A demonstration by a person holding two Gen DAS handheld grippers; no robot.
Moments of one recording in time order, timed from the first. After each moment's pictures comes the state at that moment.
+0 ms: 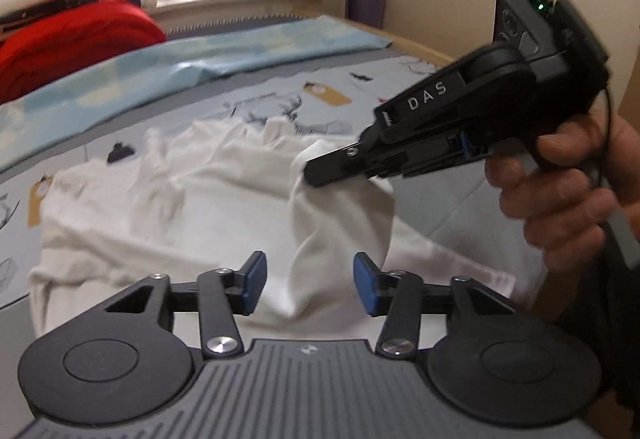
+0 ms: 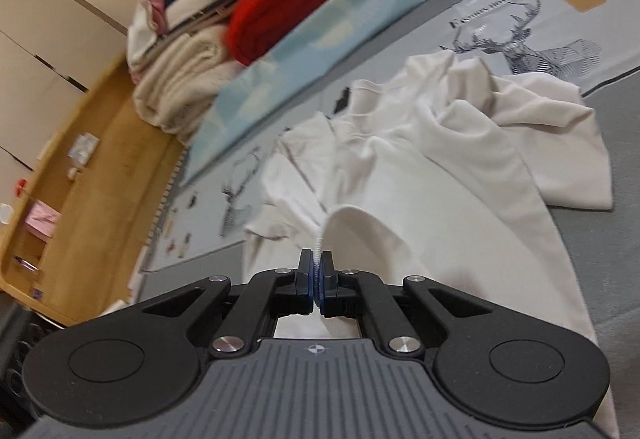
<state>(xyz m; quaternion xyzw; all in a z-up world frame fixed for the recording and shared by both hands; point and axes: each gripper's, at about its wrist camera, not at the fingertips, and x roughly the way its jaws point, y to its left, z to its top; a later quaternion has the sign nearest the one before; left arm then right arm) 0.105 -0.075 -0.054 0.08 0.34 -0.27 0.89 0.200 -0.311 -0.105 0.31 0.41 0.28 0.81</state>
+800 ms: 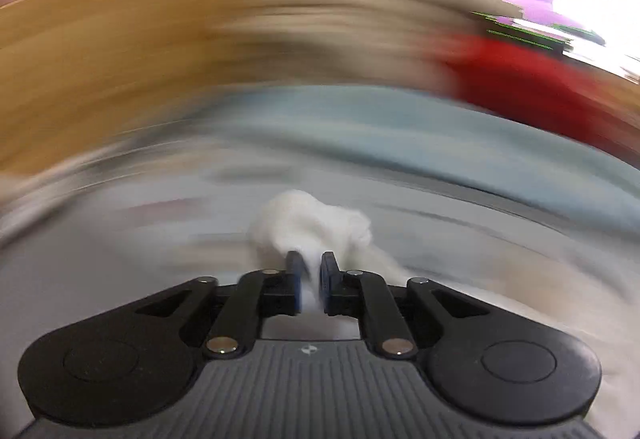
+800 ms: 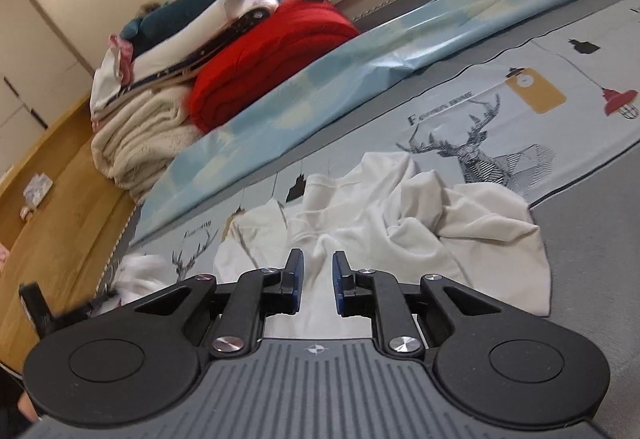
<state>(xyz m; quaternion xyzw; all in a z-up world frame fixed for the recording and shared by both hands) 0.214 0.317 -0.061 -0.10 0.28 0.39 0.87 0.230 -0.321 -0.072 0.26 0.34 0.19 0.88</state>
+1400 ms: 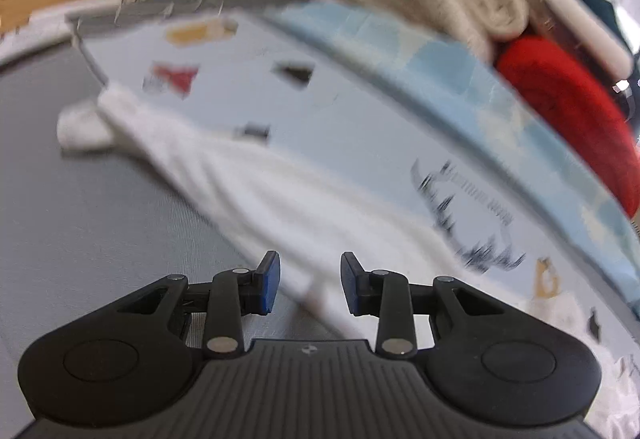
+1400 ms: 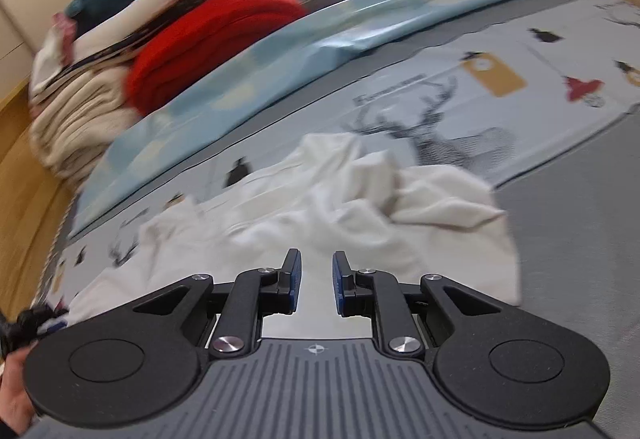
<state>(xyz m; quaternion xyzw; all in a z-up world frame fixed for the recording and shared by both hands) 0.239 0.347 -0.154 -0.27 0.35 0.28 0.85 0.244 -0.313 -0.091 0.24 0.38 0.09 0.89</state>
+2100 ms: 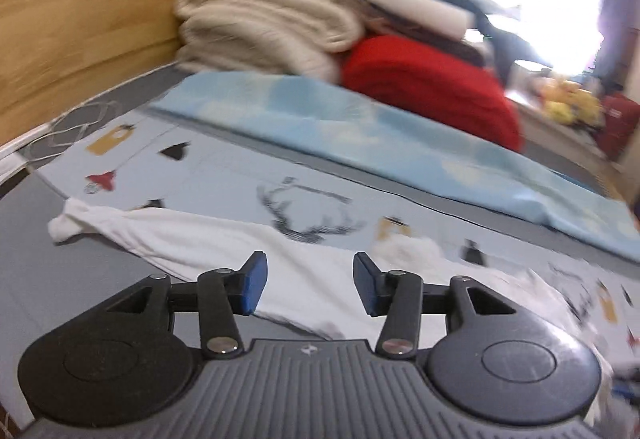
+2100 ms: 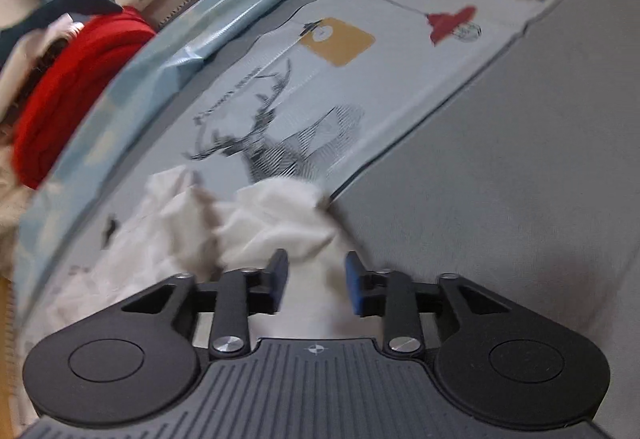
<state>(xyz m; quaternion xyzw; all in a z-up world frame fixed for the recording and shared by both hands) 0.177 0.179 -0.010 -0.13 0.31 0.16 0.93 0.295 -0.401 -0.170 0.31 0.42 -0.05 0.85</state>
